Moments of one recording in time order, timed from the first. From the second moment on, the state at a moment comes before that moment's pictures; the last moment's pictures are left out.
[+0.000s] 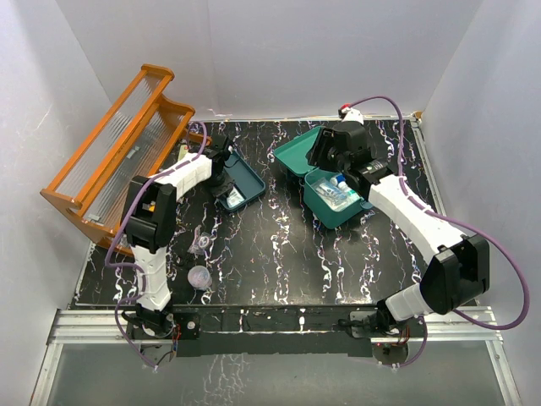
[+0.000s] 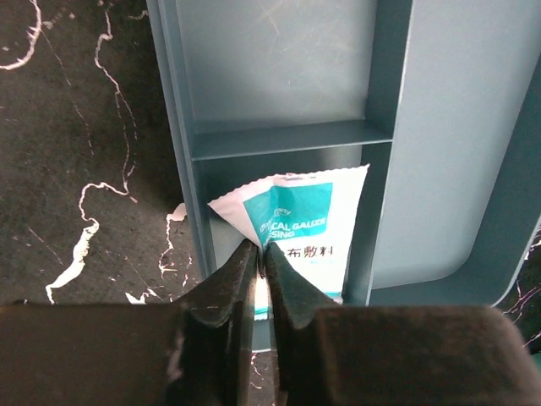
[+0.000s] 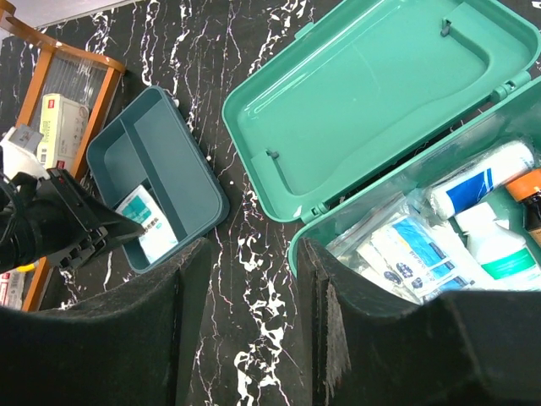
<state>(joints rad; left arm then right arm) -0.37 2.01 1.50 -0.74 -0.22 -0.93 0.42 1.44 1.27 -0.32 0.11 0.52</state>
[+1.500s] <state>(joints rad) -0.37 1.36 1.01 -0.82 -0.15 -0.71 0.73 1.62 1.33 -0.31 0.07 0.40</state>
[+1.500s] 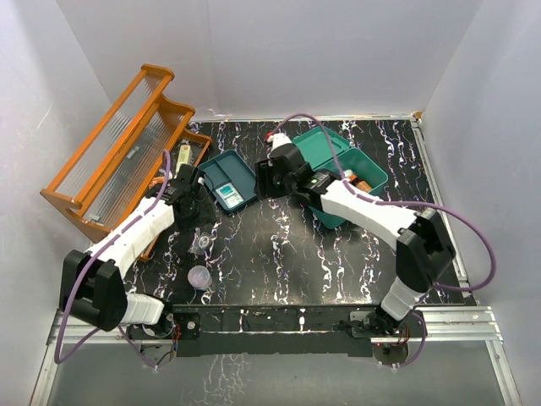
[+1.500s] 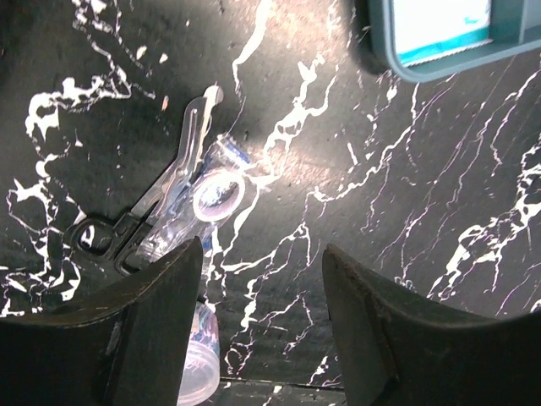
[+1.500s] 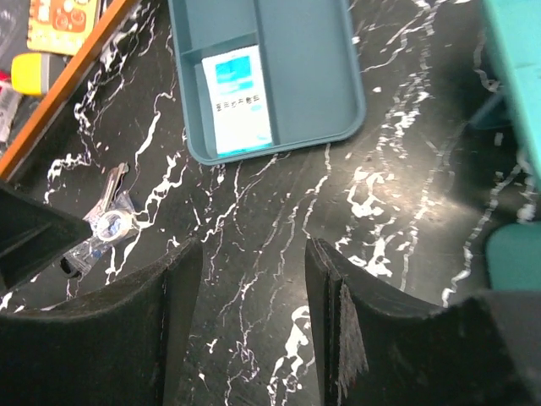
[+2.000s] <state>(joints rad) -0.36 1.30 0.90 -0.84 -0.13 -0.73 0.80 2.12 1.74 -0.37 0.07 0.40</state>
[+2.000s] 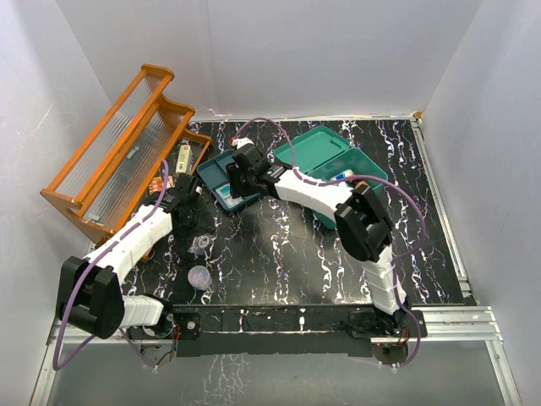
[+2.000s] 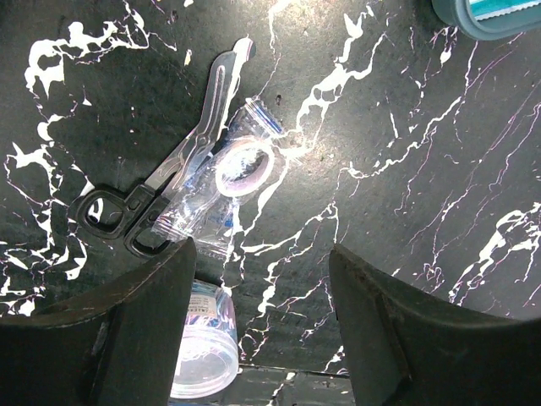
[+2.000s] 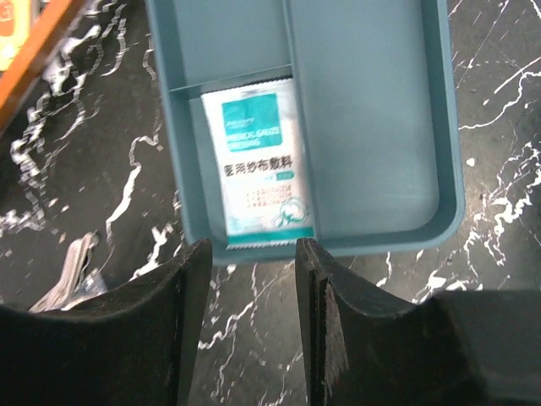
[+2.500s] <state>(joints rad) -0.32 1.39 0.90 -0.81 -0.12 -0.67 0.80 2.29 1.86 -0.48 0.17 0.35</state>
